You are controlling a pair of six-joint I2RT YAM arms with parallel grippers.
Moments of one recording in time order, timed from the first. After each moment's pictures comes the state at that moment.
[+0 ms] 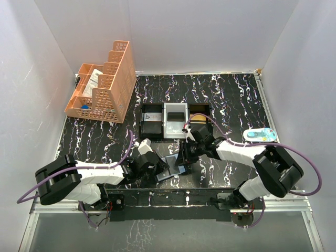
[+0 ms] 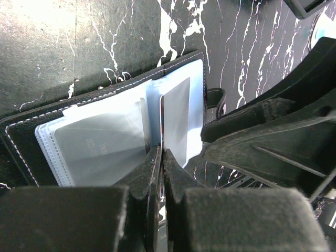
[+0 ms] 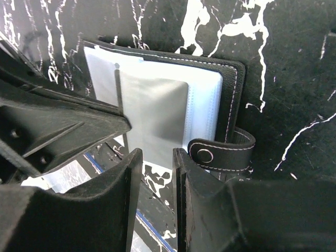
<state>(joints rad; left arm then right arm) -1.12 1.30 0.39 0.19 -0.29 -1.34 0.67 1.41 0.62 -0.11 -0.50 0.61</state>
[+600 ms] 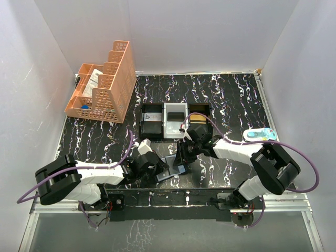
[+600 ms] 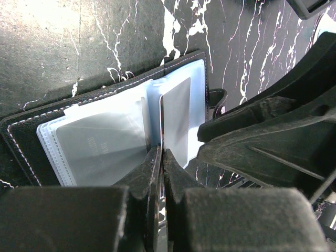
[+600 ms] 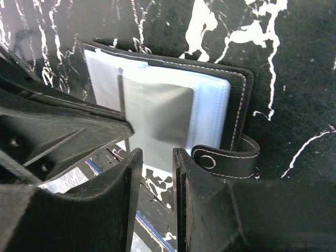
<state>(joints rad) -1.12 1.30 0.39 0.18 -0.29 -1.35 0.70 1.47 0.66 -0.15 -0.47 0.60</state>
